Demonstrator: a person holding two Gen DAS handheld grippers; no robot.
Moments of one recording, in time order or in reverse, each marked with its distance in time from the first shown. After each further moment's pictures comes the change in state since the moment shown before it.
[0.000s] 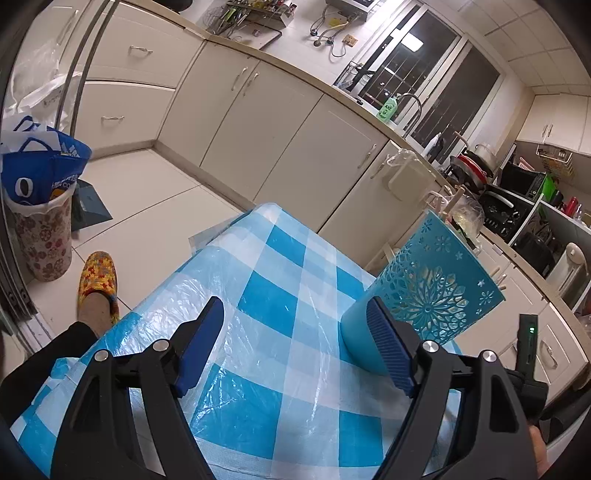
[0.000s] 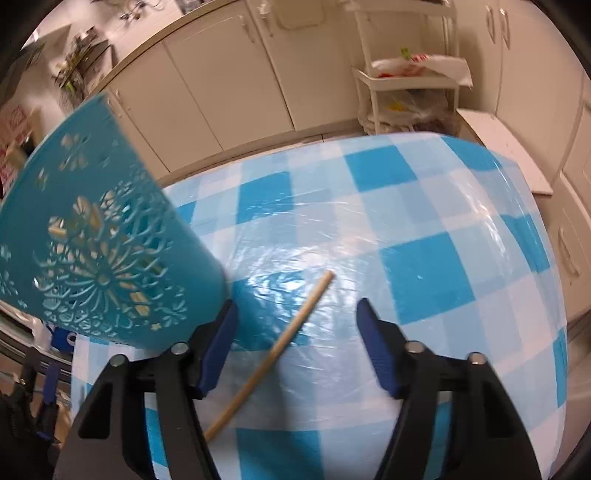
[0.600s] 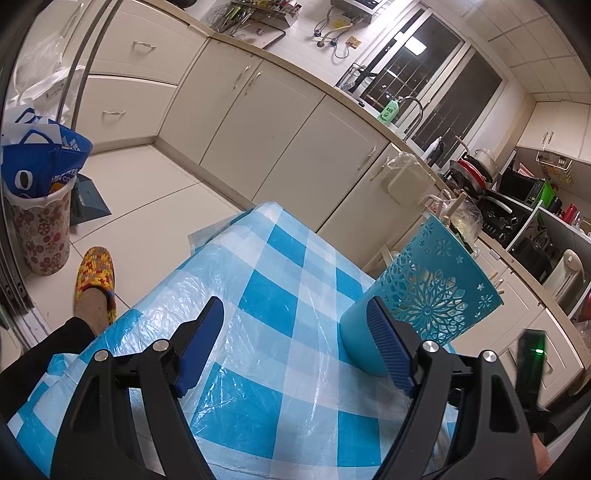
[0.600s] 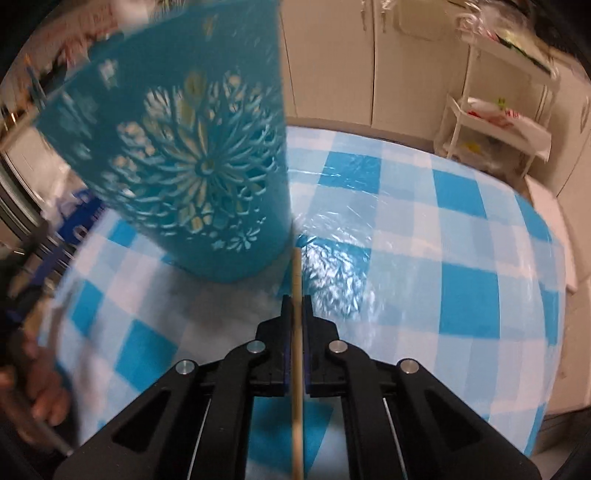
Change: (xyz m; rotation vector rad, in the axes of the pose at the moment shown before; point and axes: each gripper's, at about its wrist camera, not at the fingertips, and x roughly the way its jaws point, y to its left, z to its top) left arm -0.001 0.005 0.000 -0.020 0.000 -0.007; right arm -0.025 0.001 -0.024 -0.308 0.044 0.220
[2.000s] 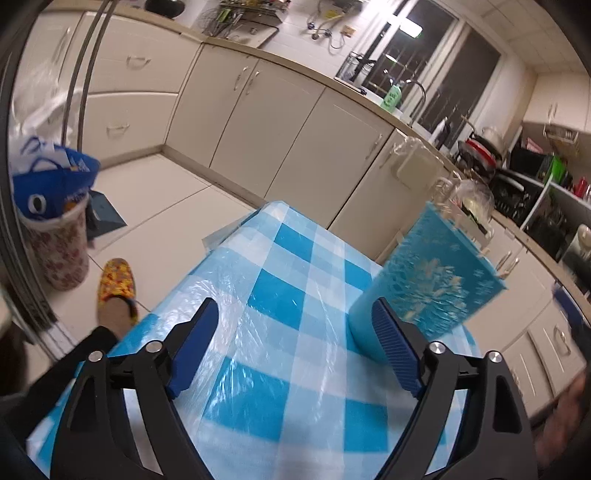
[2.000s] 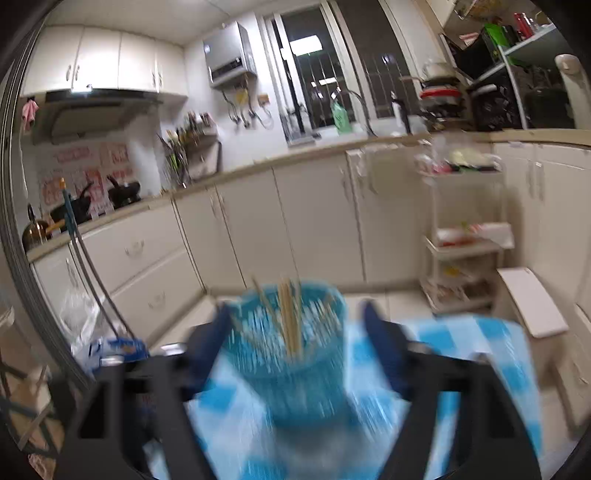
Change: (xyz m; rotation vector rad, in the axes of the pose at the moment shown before) left arm -0.018 -0.024 0.008 0.087 0.040 0.086; right arm -0.134 0.086 -0.008 0.078 -0.576 -0.076
